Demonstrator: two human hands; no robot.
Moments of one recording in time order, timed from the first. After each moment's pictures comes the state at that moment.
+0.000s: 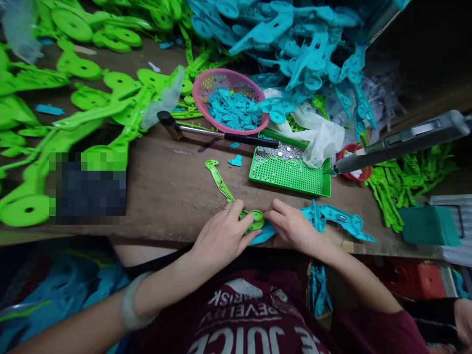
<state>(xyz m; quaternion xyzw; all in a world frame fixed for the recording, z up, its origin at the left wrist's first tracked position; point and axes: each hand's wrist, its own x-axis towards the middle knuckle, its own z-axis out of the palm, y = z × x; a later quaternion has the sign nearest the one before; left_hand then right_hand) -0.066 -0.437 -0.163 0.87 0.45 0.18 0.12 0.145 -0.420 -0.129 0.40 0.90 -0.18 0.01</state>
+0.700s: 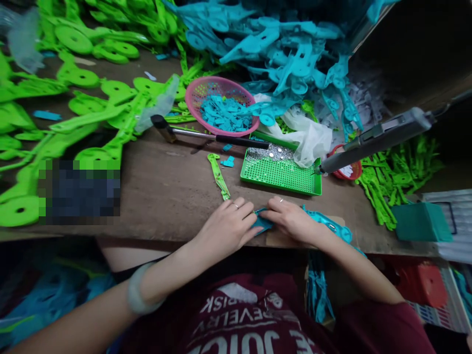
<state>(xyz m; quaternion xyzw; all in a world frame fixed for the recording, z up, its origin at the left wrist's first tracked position) -0.052 -0.423 -0.159 0.92 0.33 0.20 0.05 0.175 -0.405 -0.133 0.30 0.95 -0.10 -0.01</state>
